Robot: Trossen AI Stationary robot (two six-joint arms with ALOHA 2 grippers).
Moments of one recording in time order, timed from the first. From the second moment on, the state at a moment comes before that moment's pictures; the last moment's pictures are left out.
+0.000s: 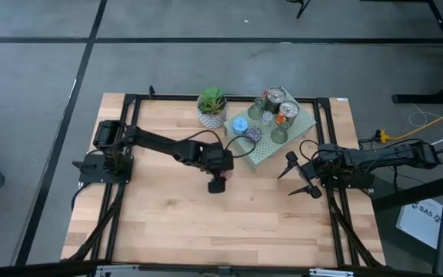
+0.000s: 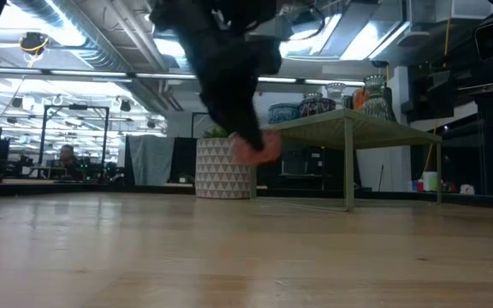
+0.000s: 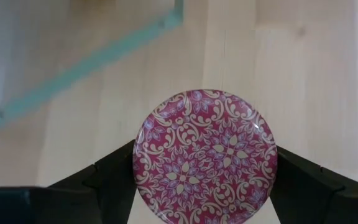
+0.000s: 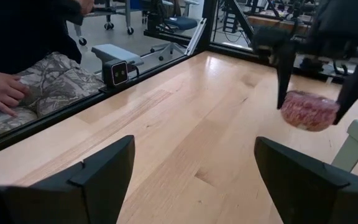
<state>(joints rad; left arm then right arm) -0.05 1.85 1.30 -0.49 -0.10 -0.14 0.03 0.45 0.01 0.22 -0.51 -0.19</state>
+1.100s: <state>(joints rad) -0.08 1.87 1.54 -0.22 -0.27 0.01 0.03 0.45 0.01 0.21 -0.51 -0.19</state>
